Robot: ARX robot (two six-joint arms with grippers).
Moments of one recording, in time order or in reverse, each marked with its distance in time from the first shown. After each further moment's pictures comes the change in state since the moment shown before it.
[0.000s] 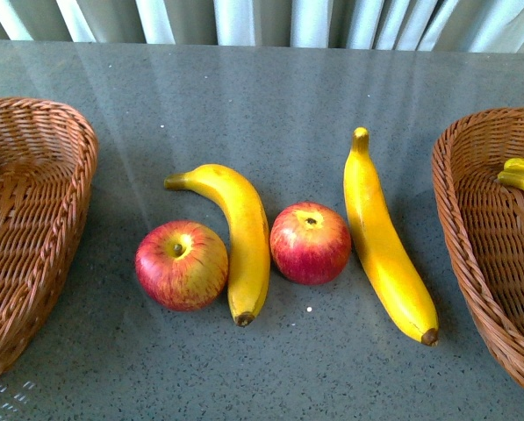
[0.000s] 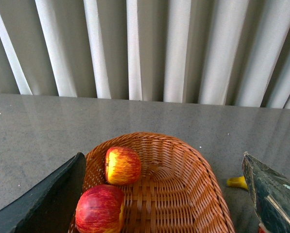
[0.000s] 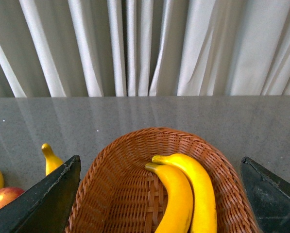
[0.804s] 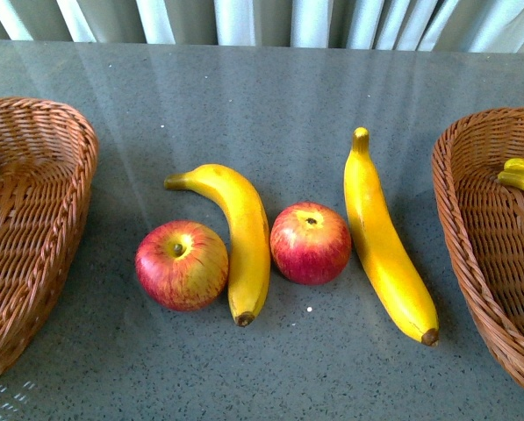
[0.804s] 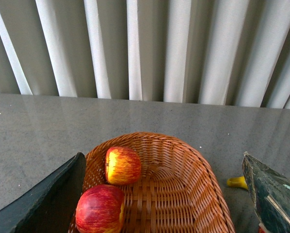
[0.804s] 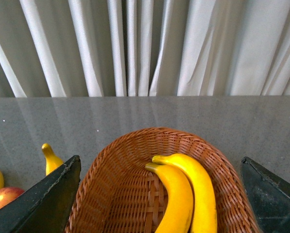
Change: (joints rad) left arm 0.000 0.000 0.000 0.000 0.000 0.000; right arm 0.000 0.000 0.000 0.000 0.000 0.000
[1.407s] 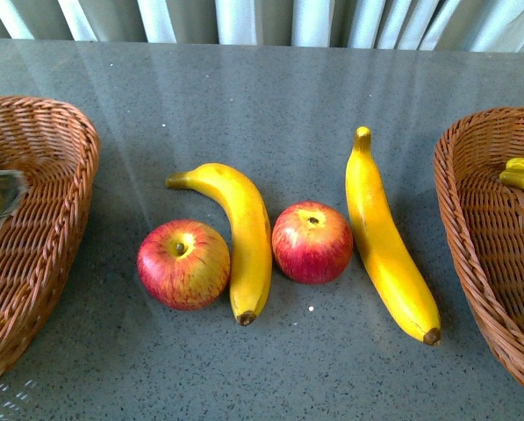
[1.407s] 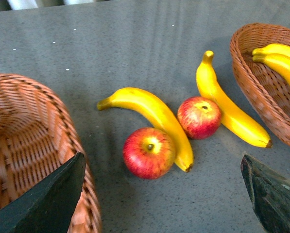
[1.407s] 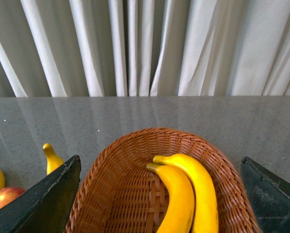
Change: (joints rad) left arm -0.485 0.792 0.333 -0.002 0.076 -0.097; right arm 0.000 0.000 0.000 0.000 0.000 0.000
